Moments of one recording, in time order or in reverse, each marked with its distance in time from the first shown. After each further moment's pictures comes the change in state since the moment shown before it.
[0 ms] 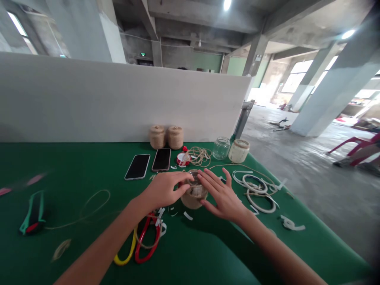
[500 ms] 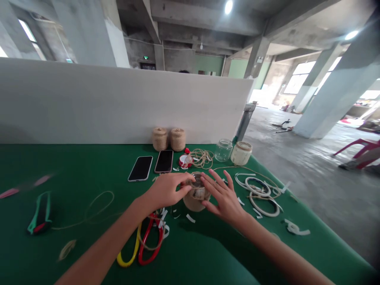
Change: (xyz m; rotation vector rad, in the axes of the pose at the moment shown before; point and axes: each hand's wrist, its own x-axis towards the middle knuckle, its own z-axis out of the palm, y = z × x) left_hand 0.002 -0.002 -0.005 -0.016 -0.007 -0.010; right_hand 0.001 -0.003 0.009 0.000 0.106 0.042
